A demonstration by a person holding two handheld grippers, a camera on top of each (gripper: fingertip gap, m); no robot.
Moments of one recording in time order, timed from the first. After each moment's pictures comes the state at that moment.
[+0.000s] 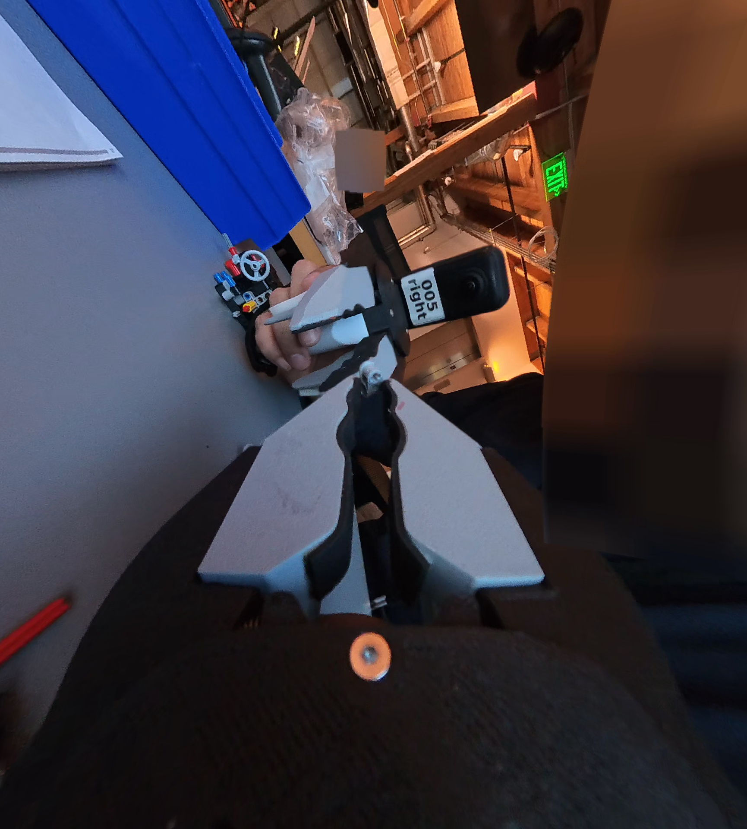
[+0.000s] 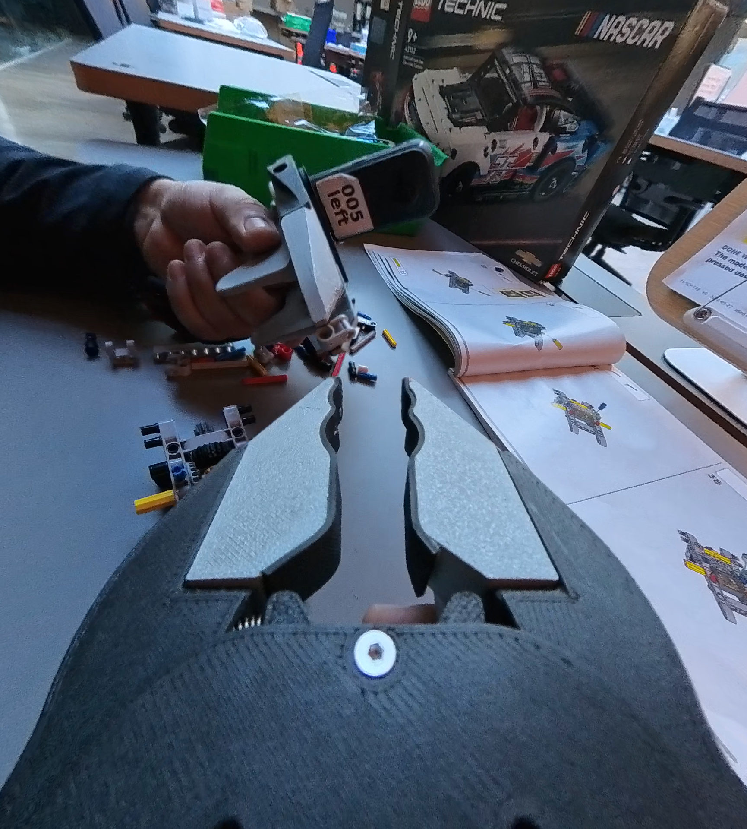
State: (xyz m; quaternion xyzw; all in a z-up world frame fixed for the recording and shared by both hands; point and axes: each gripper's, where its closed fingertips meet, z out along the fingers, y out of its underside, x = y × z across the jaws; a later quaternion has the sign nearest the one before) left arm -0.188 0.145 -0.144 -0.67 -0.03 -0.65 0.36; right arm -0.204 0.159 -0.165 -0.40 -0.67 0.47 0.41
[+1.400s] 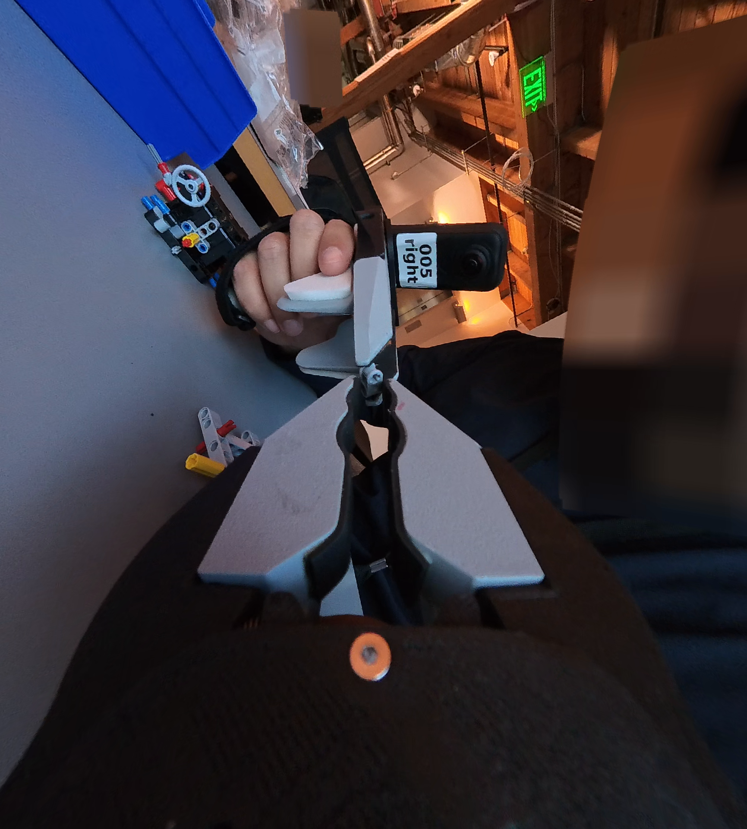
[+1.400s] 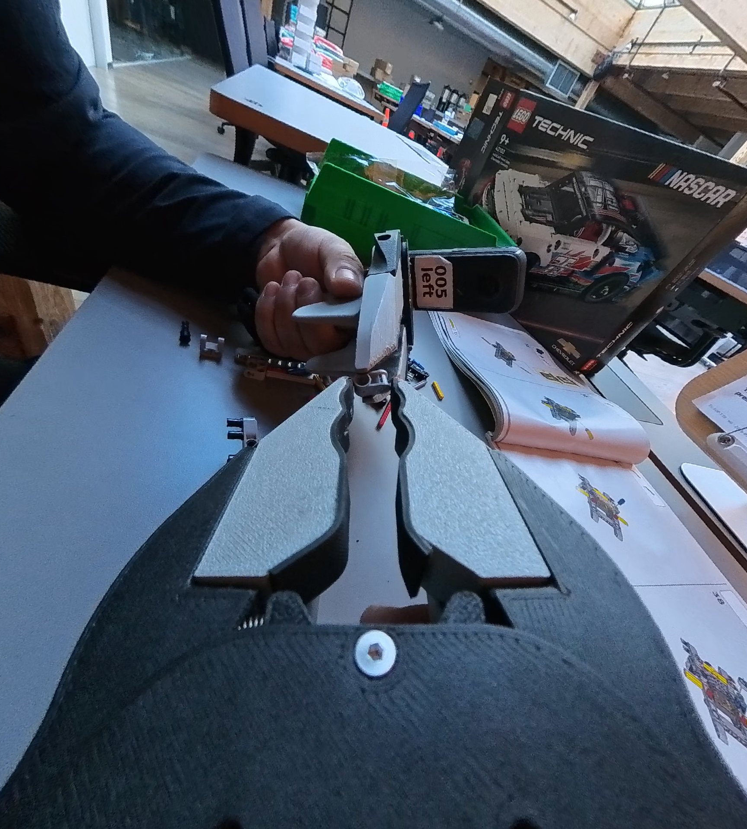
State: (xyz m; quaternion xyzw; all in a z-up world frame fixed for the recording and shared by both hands) left arm -0.165 0.122 -0.146 -0.67 0.04 -0.68 0.31; right arm -0.180 0.116 -0.149 -0.28 -0.71 0.48 0.43
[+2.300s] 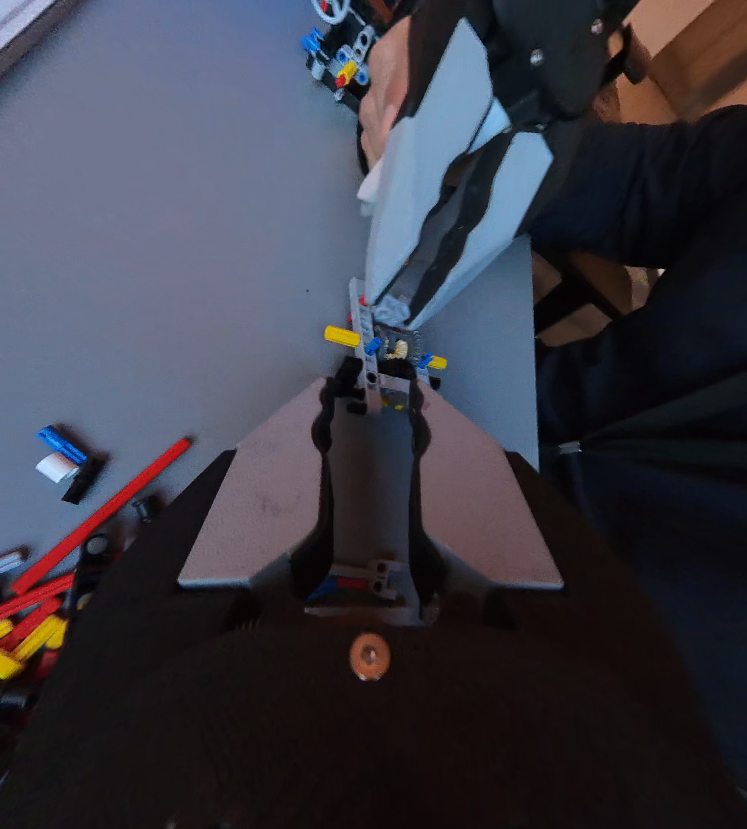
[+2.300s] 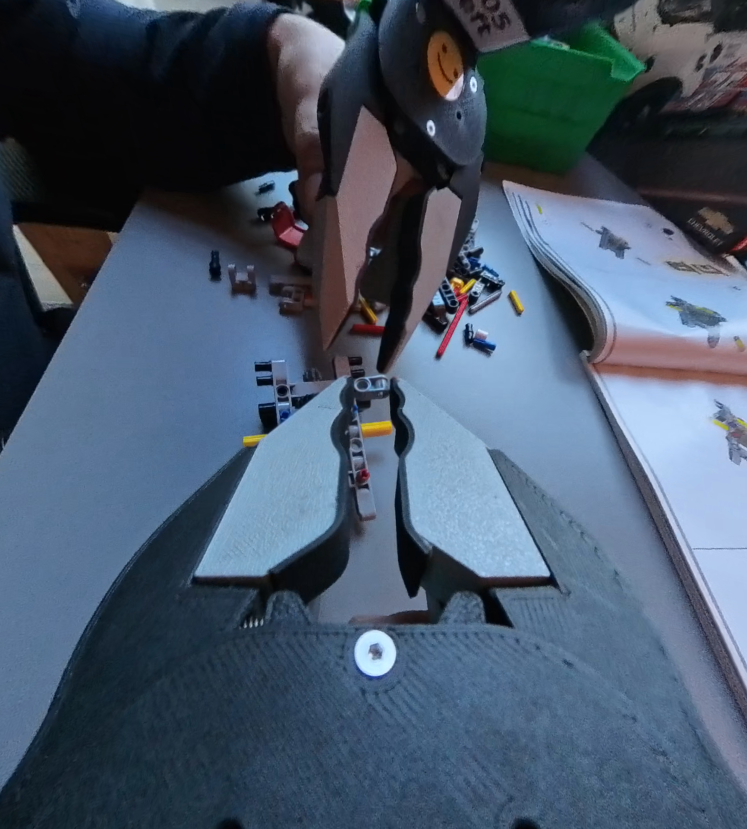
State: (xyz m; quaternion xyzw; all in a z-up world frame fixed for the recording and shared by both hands) left arm -0.189 0.097 -0.214 -0.86 0.20 -0.37 0.30; right arm -0.184 0.111 -0.197 -0.34 -0.76 0.46 0.30
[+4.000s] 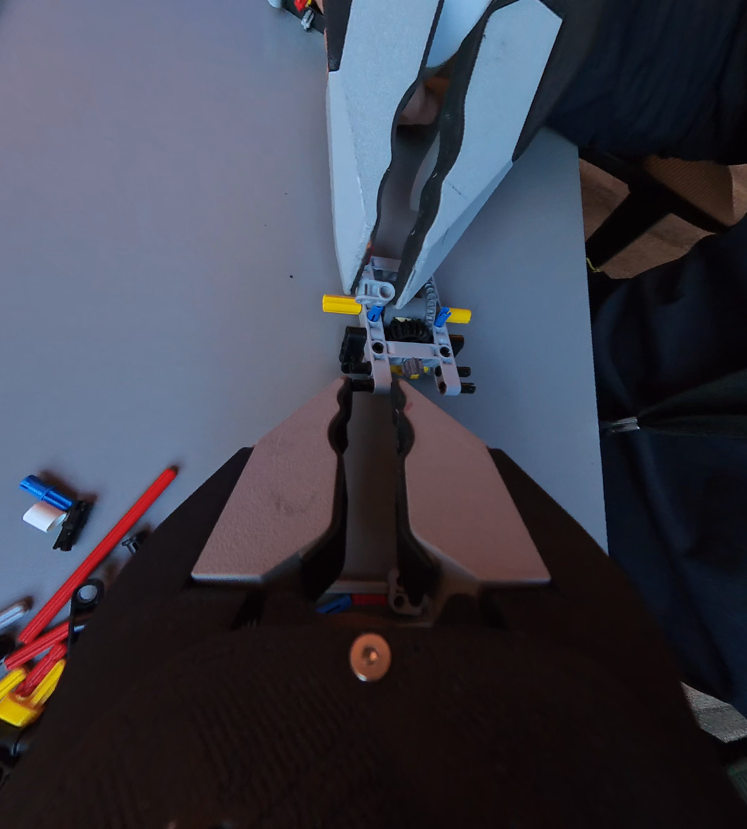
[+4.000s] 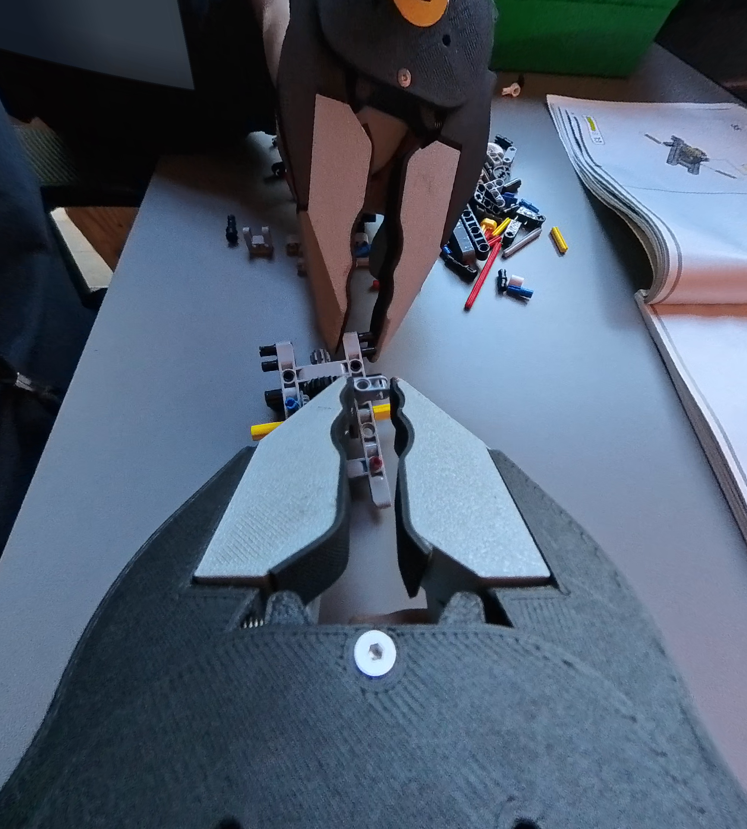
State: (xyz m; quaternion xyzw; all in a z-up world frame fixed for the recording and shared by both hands) left arm -0.177 0.094 -0.234 -0.87 0.29 -0.29 0.29; right arm -0.171 0.112 -0.215 -0.38 -0.78 0.45 0.23
